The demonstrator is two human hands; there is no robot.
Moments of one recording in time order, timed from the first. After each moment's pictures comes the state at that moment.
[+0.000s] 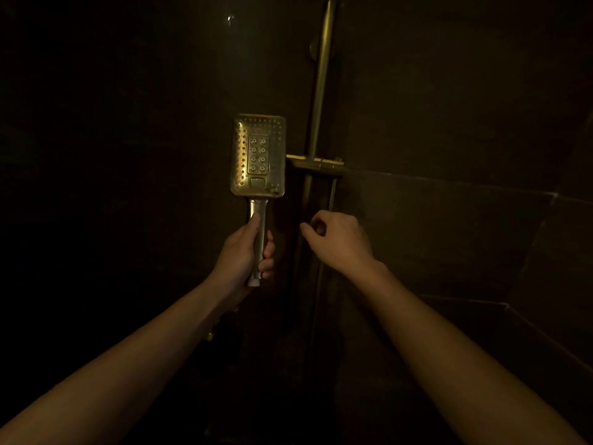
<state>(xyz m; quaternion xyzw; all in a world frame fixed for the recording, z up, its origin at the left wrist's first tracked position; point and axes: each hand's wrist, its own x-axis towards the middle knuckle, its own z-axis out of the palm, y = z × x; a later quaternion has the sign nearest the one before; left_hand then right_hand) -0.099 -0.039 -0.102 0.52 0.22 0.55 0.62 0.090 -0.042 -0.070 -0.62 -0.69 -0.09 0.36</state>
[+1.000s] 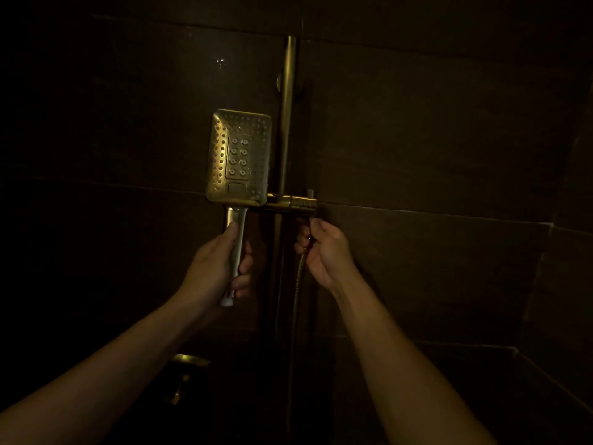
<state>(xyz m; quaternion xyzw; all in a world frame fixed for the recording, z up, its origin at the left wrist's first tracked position) -0.071 -0.008 -0.062 0.55 0.21 0.57 0.57 0.138 0.058 -0.061 -0.22 -0.47 0.51 0.69</state>
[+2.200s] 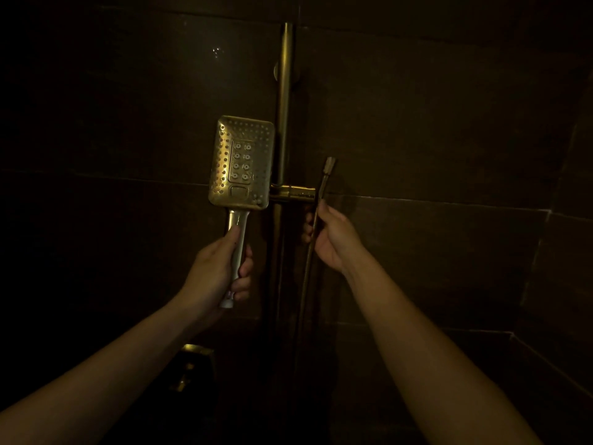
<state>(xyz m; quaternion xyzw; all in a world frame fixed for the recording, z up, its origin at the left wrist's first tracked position) -0.073 -0.017 -0.076 0.55 0.23 0.55 0.58 0.146 0.045 -0.043 -0.28 -0.45 0.51 0.68</state>
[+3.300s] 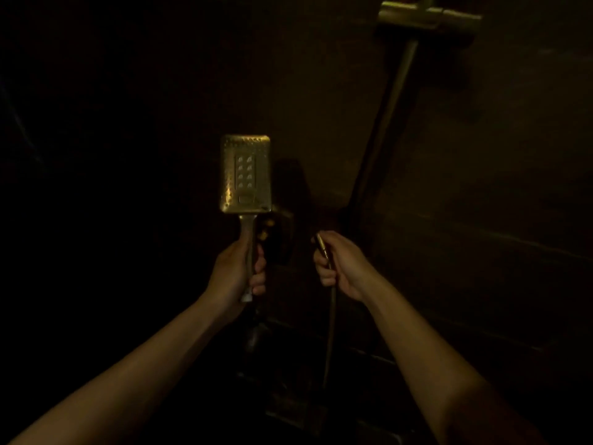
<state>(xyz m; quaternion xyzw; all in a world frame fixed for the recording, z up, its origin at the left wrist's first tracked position) -0.166 -0.062 -0.296 0.36 0.40 0.56 0.63 0.043 -0.019 -0.279 -0.48 -0.46 0.64 0.39</state>
